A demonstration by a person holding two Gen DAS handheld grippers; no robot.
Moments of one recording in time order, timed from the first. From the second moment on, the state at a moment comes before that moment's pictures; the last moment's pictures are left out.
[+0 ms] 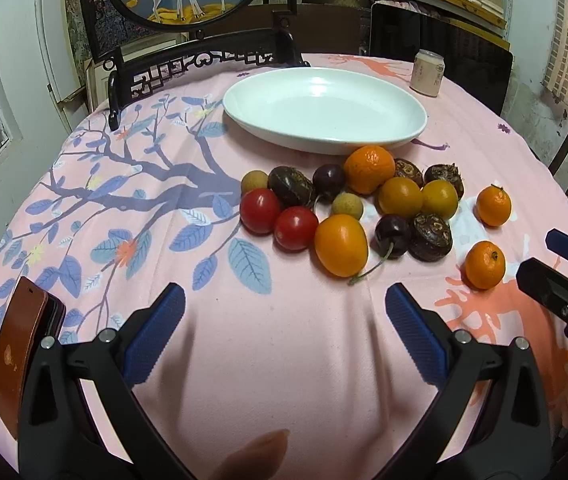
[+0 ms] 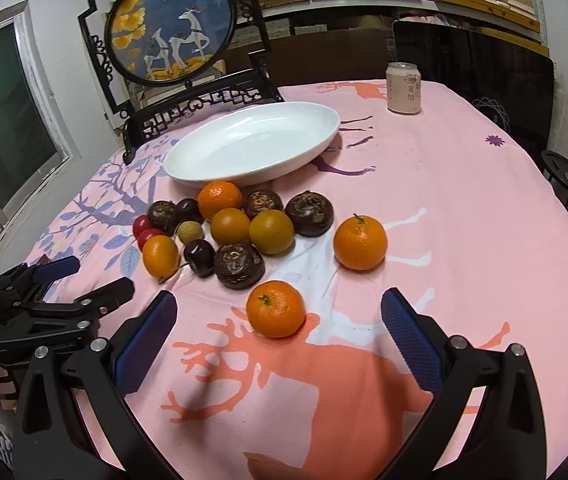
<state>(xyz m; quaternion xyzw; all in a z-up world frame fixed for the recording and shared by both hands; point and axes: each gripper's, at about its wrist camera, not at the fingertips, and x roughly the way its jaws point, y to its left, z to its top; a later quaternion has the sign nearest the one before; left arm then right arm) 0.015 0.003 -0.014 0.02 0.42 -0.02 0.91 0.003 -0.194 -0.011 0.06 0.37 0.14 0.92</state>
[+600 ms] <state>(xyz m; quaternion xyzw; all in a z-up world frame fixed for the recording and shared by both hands) 0.019 0.002 -0.019 0.04 0.42 -0.01 0.91 0.009 -0.188 -0.017 0.04 0.38 0.13 0.91</state>
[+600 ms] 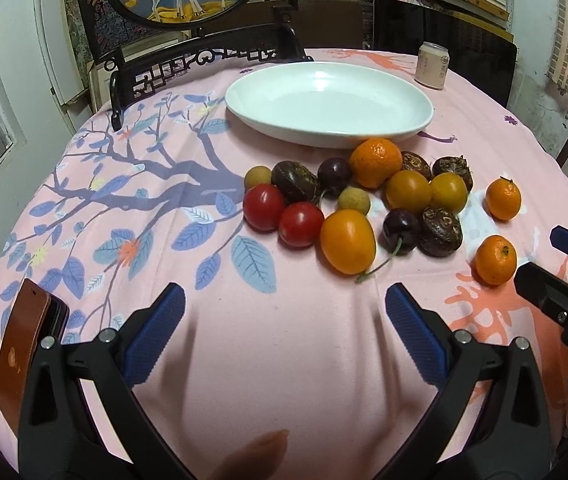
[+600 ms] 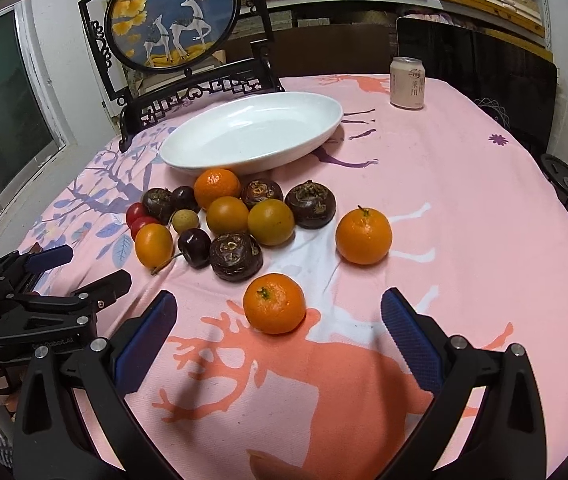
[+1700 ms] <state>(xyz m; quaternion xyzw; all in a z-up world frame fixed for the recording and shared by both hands) 0.036 0.021 -0.048 0.03 0.47 -0.03 0.88 0.037 -0.173 -0.044 -0.01 0.44 0.14 0.89</state>
